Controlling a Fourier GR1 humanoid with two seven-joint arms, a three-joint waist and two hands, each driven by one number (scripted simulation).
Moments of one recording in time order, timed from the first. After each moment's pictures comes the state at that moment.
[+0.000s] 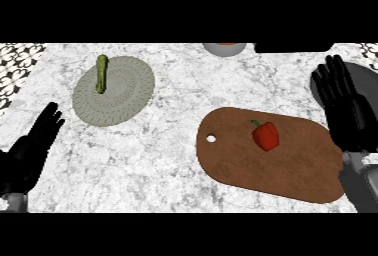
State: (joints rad) left arm 0.02 0.44 -0.02 -1.61 0.21 0.12 0.14; right arm -0.26 -0.45 0.13 -1.55 -0.48 -0.23 -0.05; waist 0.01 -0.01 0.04
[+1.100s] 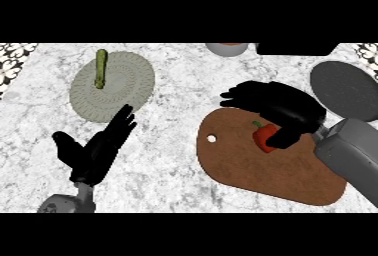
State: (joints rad) left arm -0.08 0.21 -0.22 -1.55 0.32 0.03 0.20; right arm -0.71 -0.70 0.71 -1.41 0.43 0.10 -0.27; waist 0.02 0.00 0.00
